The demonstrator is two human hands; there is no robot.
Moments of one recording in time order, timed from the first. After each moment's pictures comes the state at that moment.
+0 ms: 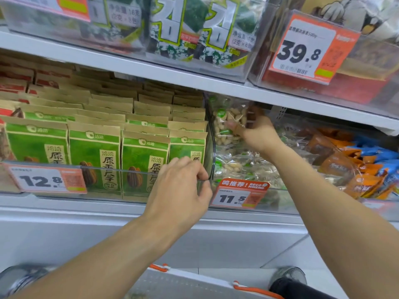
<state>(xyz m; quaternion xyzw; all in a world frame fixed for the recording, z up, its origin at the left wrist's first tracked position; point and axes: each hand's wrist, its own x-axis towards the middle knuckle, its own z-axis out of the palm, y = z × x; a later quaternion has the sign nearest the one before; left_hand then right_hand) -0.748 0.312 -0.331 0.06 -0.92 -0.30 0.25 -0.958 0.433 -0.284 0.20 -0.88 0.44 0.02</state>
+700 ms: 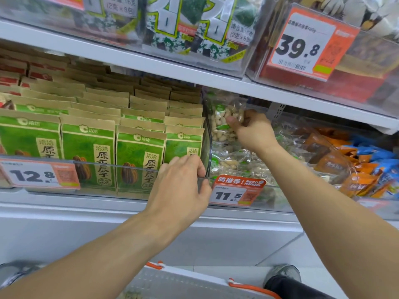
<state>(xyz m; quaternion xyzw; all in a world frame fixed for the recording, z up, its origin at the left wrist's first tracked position) -0.752 0.319 -0.335 0.07 -0.92 -0.31 0.24 -0.944 0.429 -0.281 0.19 -0.91 0.35 0.07</state>
